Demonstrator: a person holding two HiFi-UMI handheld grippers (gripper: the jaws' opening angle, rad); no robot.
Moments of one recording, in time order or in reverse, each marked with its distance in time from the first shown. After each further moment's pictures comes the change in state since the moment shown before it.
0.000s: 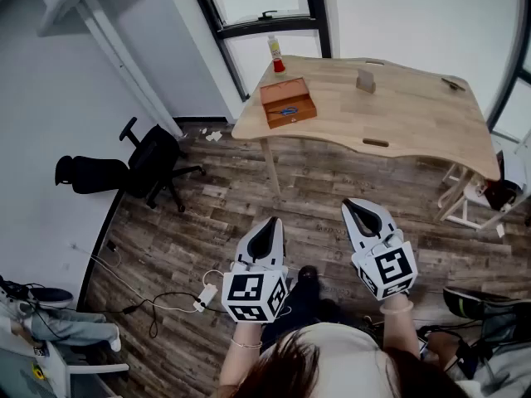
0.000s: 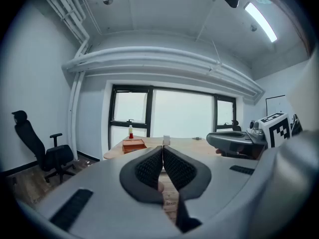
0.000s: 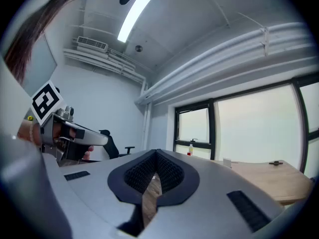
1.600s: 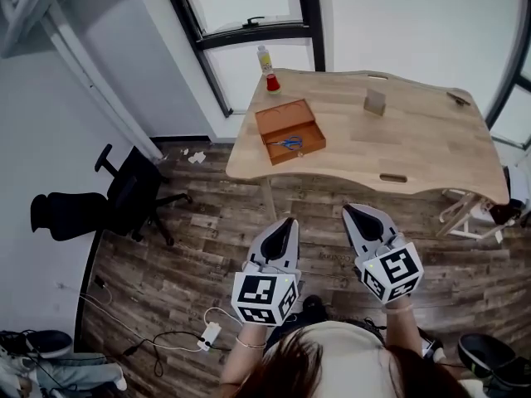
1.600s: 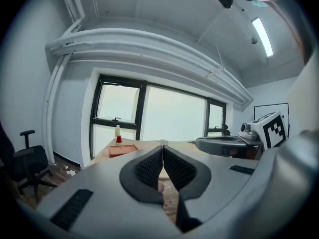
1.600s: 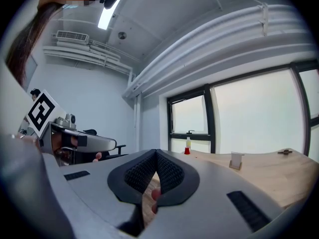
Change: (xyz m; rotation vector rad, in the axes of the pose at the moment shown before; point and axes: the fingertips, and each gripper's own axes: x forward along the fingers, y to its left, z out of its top) left arm 0.191 0.117 0.027 -0.024 -0.005 -0.199; right arm 0.211 -0.062 -0.018 0.112 0.082 -0.073
